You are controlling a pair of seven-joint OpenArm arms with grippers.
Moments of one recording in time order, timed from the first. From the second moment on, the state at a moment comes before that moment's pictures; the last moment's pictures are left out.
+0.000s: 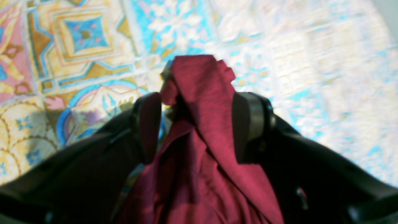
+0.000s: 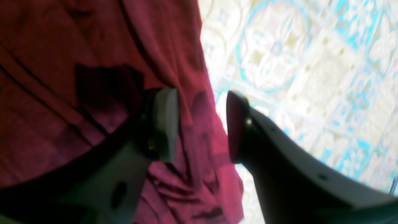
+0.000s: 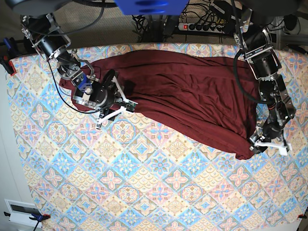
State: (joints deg) left arm -18.3 -17.4 -27.4 66.7 -33.0 -3.4 44.8; right arm 10.9 28.8 -36.4 97.3 2.9 32.9 -51.4
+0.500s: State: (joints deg) left arm -16.5 -17.7 -30.9 67.0 -34.8 -3.0 48.2; right arm 11.6 28.7 -35.4 92.4 3.4 32.9 -49.6
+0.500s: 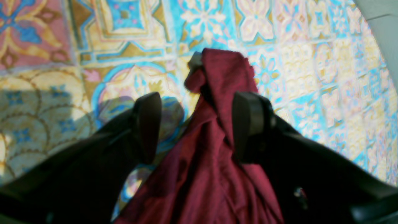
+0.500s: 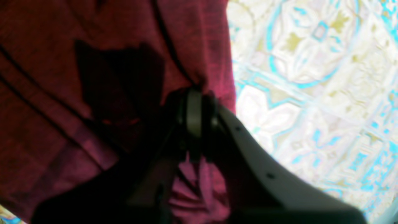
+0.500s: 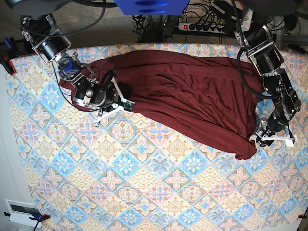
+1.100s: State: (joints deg) left arm -11.3 -17.7 -30.8 68.6 -34.8 -3.0 48.3; right arm 14.6 28.5 -18.8 90.9 3.5 33.3 -49.6
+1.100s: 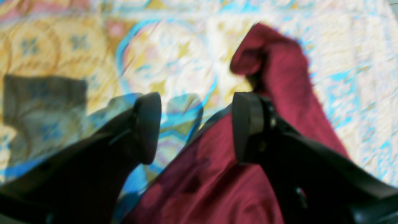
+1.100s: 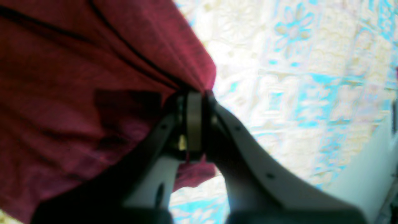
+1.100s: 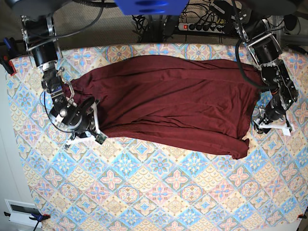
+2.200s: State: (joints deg) left arm -17.4 -15.3 -23.4 56.3 -20.0 -8.2 37.6; right arm 10.1 26.7 -8.6 95.4 3.4 32.9 -49.9
